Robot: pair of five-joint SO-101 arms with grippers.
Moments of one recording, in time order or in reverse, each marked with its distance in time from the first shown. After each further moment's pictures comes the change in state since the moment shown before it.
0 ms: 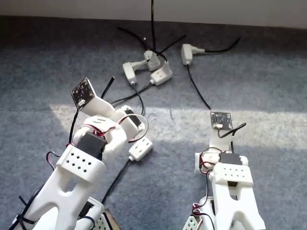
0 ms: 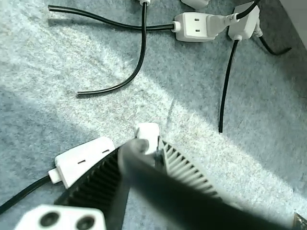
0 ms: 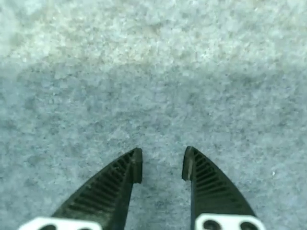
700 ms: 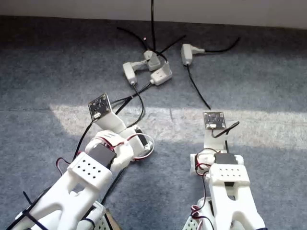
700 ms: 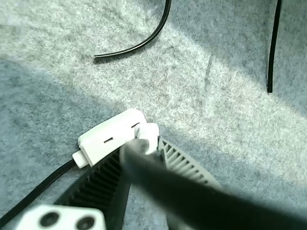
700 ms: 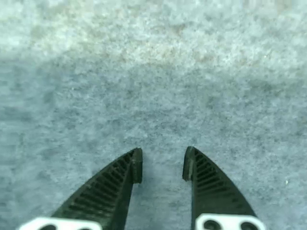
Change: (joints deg) left arm 5.8 0.0 12.9 -6.8 -4.0; right arm -5.6 0.0 0.1 -0.1 0.0
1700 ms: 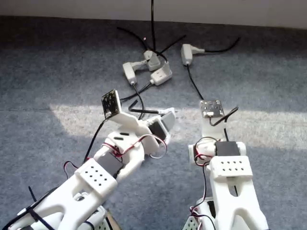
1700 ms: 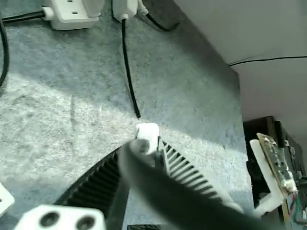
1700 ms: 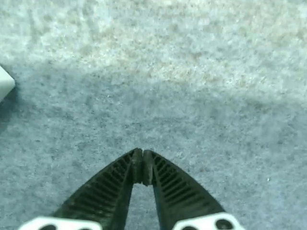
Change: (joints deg) left arm 7.6 0.1 5.3 -36.6 0.1; right arm -2.0 -0.2 -15.0 14.2 0.0
